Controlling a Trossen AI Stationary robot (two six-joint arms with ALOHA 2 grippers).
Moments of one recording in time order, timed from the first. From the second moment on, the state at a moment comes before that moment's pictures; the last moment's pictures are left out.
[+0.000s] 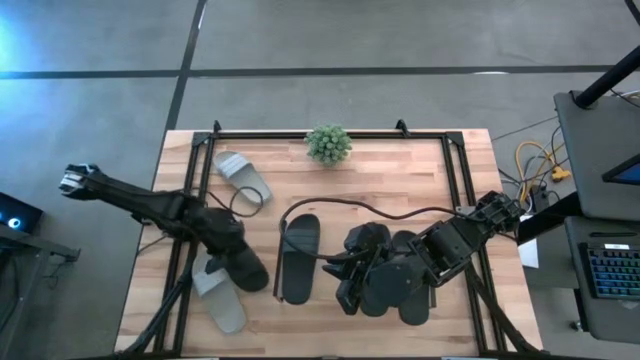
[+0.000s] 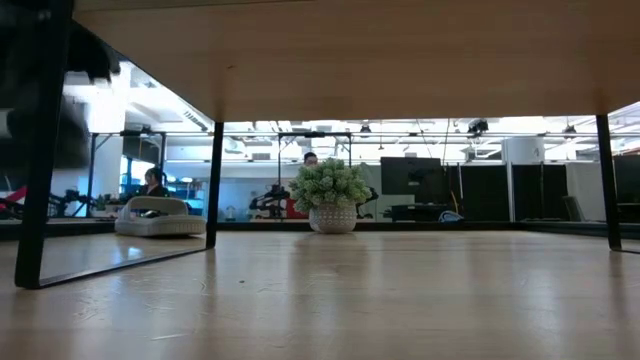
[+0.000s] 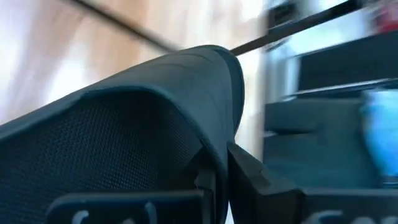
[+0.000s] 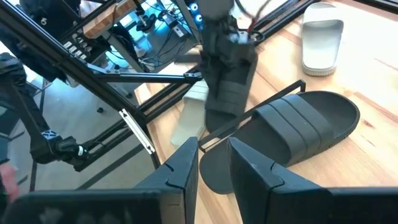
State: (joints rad) left arm -0.26 0.71 0.49 -0.54 0.43 -0.74; right arm 0.56 1.93 2.35 -1.10 0.57 0.95
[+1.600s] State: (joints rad) left arm -0.33 1.54 1.11 0.41 -0.01 -1.20; right arm 0.80 1.86 2.36 -1.32 0.94 1.45
